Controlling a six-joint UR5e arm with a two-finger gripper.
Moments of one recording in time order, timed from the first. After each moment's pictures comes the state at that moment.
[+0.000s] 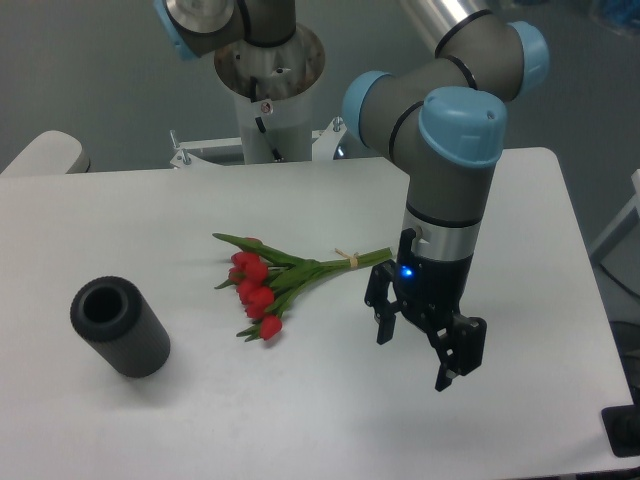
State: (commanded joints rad) arm 2.53 -2.00 -1.34 -0.94 1.26 1.38
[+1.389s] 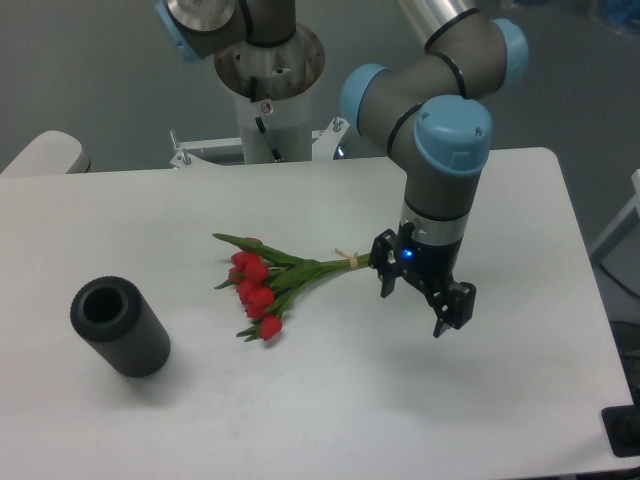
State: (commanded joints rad) arm 2.59 -1.93 -1.65 -0.99 1.41 1.39
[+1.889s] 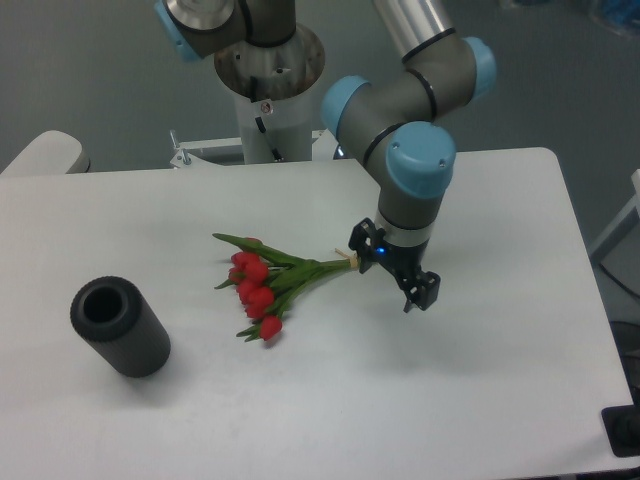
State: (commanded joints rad) arm 2.55 -1.88 -1.82 -1.00 1.56 1.44
